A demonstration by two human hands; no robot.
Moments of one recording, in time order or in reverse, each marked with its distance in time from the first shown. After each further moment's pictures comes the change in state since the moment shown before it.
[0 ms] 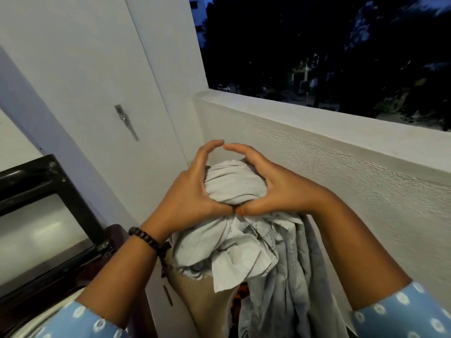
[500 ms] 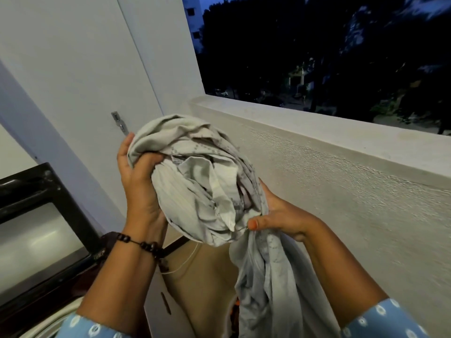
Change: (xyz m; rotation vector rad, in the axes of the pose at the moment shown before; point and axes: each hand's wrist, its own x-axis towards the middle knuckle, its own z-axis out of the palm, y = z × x) left_hand 0.013 -0.019 -0.017 -1.022 0.761 -0.124; right_hand -0.014 0.047 0.026 0.525 0.001 0.086
